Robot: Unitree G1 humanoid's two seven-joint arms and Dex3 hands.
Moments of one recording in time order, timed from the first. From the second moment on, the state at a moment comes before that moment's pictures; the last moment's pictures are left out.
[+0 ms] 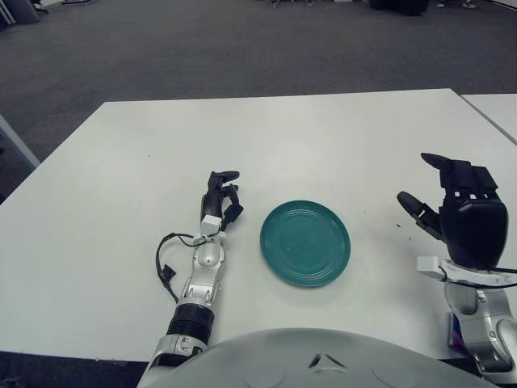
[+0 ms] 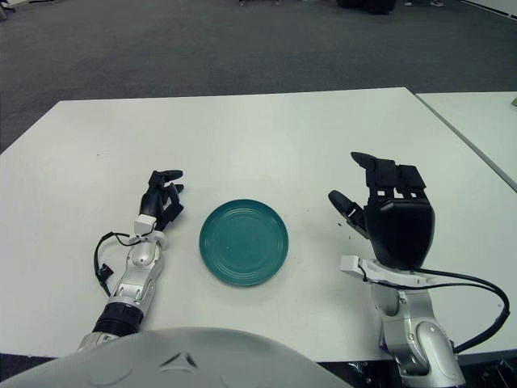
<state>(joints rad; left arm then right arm) 0.01 -0.10 -0.03 0.41 0.13 -0.39 0.22 0.45 -0.48 -0.07 -0.47 -0.88 -0.10 -0.56</state>
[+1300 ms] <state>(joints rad) 0.03 -0.09 -0.04 0.34 0.13 -0.34 0.19 0.51 -0.45 -0.16 -0.44 -0.96 -0.07 -0.44</state>
